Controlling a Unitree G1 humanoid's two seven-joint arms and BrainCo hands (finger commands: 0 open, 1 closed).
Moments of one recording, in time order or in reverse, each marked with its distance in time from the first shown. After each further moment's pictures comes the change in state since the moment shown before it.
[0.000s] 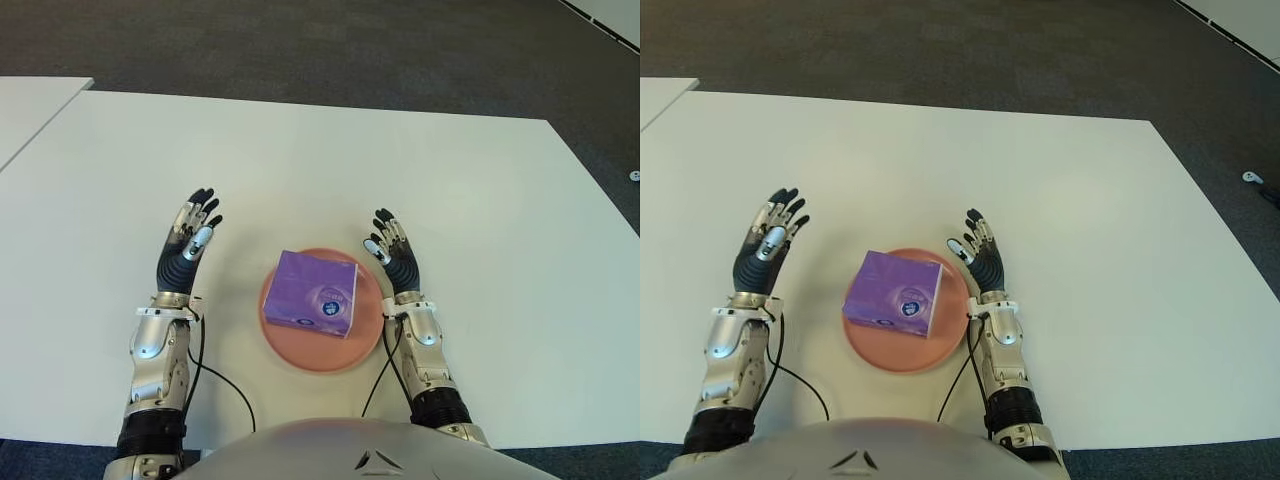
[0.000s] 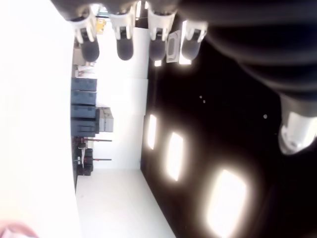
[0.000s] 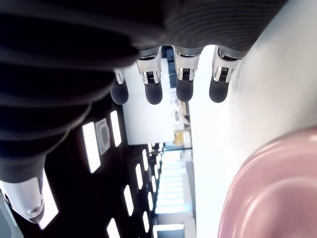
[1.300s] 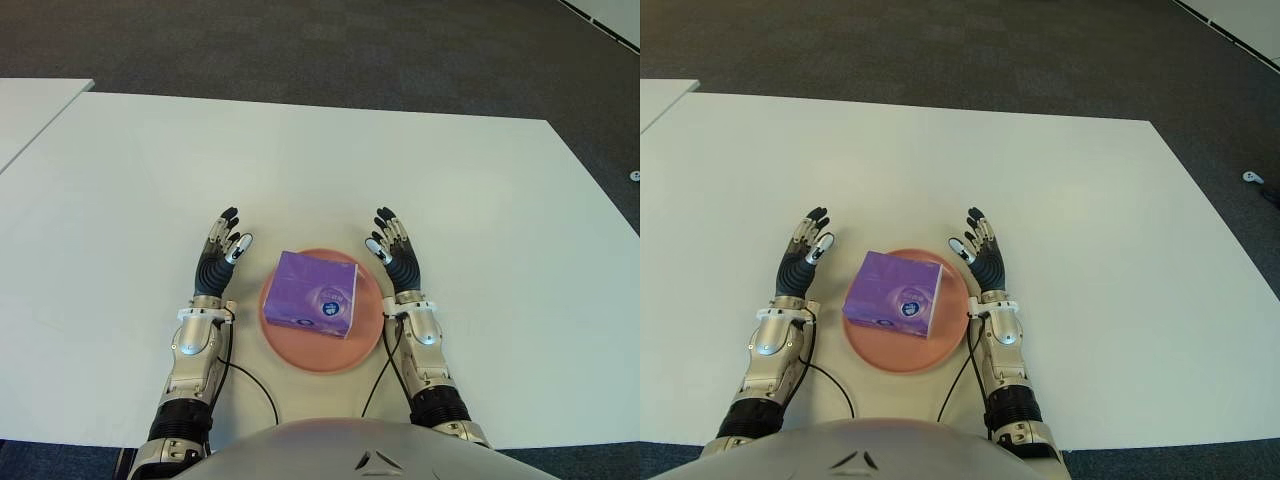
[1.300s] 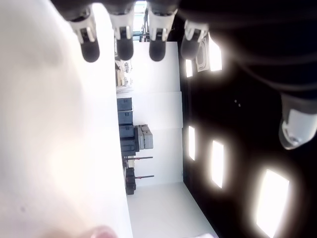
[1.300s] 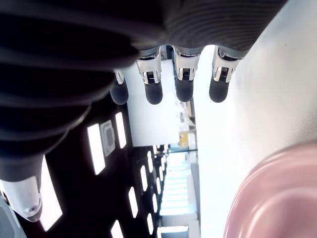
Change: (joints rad) left arm -0.069 -0.050 -0.039 0.226 0.231 -0.070 0.223; right arm -0.012 0.001 -0.012 0.022 0.000 -0.025 -0.009
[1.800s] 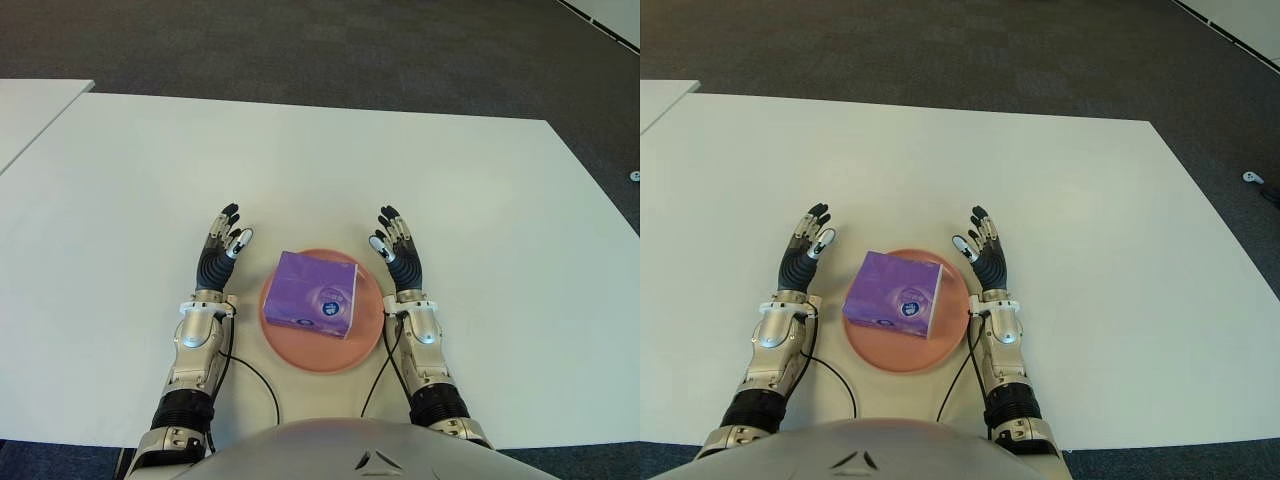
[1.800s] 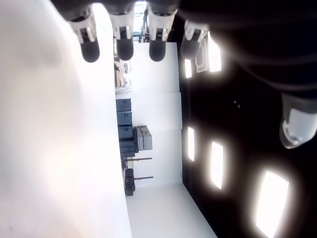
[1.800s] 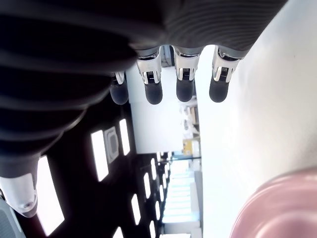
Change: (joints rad) left arm -0.060 0.005 0.011 0.071 -0.001 -0.015 0.010; right arm -0.014 0.000 -0.008 0.029 -0.022 -0.038 -0.049
